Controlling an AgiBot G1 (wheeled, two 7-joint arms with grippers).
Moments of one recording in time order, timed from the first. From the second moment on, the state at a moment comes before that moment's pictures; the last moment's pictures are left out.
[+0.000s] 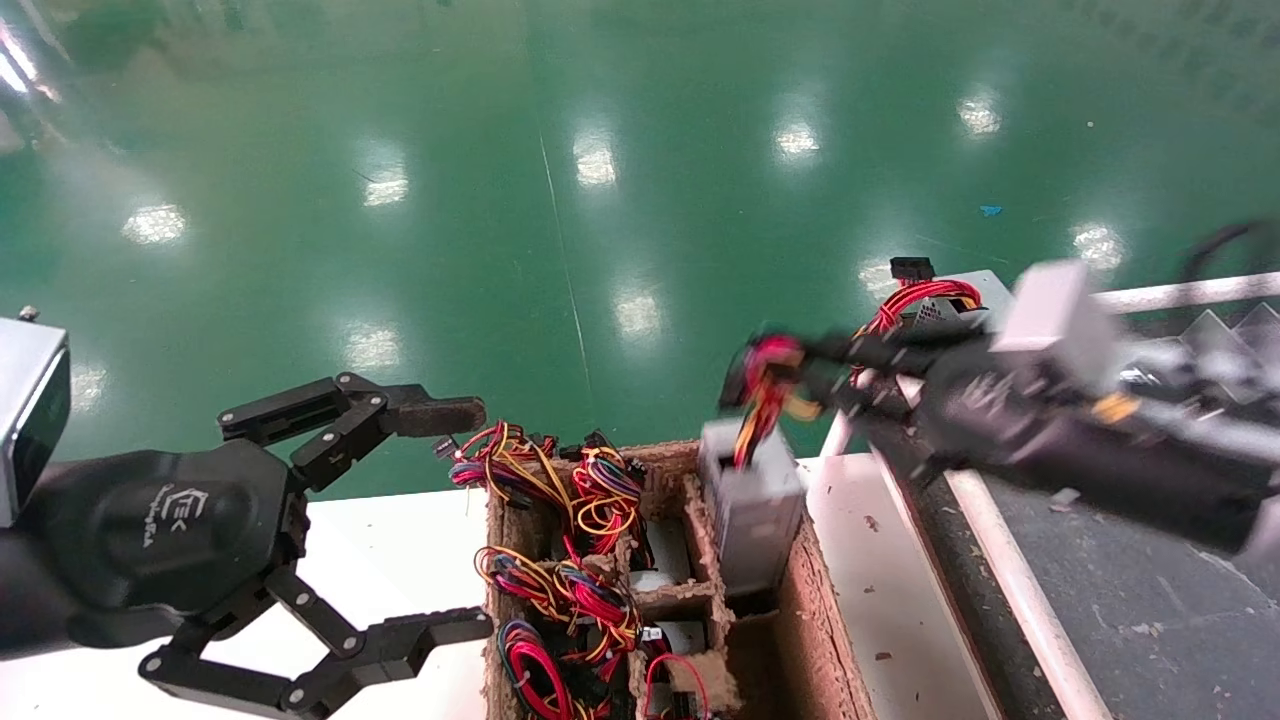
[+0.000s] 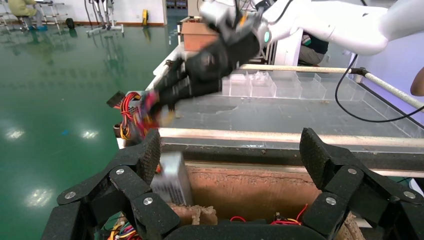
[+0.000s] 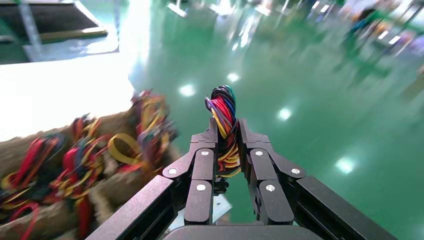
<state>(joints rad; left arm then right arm) -1.10 0.58 0.37 -1.26 0.66 1.46 -0.14 1.08 -0.67 -0.26 1.32 -1.03 -1.08 0.10</state>
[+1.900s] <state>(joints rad) -1.10 0.58 0.37 -1.26 0.66 1.46 -0.14 1.14 -0.54 -0.17 1.11 -1.23 -0.84 -0.03</state>
